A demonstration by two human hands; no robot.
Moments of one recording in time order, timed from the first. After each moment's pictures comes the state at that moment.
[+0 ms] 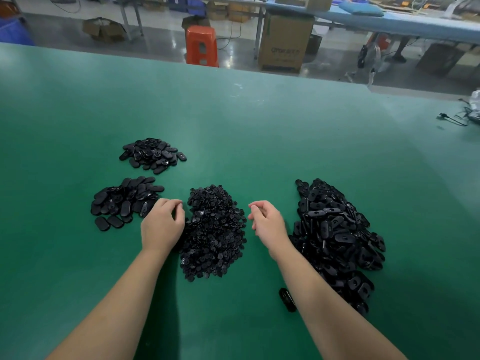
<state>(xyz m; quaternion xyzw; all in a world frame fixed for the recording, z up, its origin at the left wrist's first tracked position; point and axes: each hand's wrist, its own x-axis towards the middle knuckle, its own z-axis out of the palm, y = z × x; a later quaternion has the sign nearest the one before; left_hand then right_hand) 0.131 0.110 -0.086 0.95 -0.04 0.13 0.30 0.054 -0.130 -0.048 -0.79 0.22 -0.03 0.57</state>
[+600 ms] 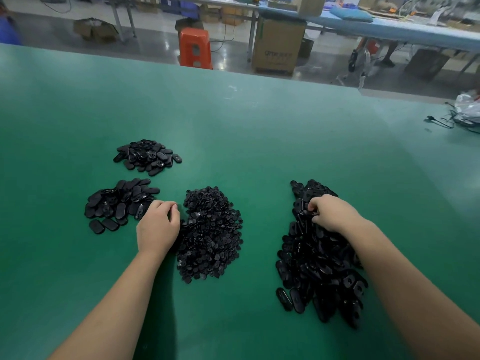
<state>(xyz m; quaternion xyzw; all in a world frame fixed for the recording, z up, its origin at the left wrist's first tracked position) 0.133 0.110 -0.091 0.95 -0.02 0.11 0.29 0.039 -0.280 0.012 -0.97 0.15 0.18 0.00</state>
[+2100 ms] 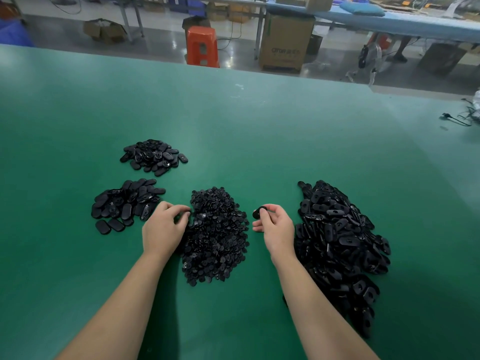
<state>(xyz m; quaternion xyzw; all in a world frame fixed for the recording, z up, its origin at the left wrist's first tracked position) 0.130 0.113 -0.081 0.95 -0.06 0.09 0.29 0.049 -0.132 -0.067 -0.69 0.28 -0.14 0.65</state>
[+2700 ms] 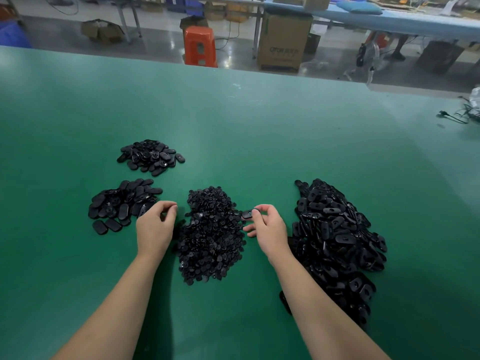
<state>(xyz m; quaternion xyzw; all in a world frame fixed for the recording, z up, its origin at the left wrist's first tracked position) 0.126 0.117 -0.080 0.89 0.00 0.10 0.45 0.049 -0.132 -0.072 -0.76 0.22 -0.07 0.60</state>
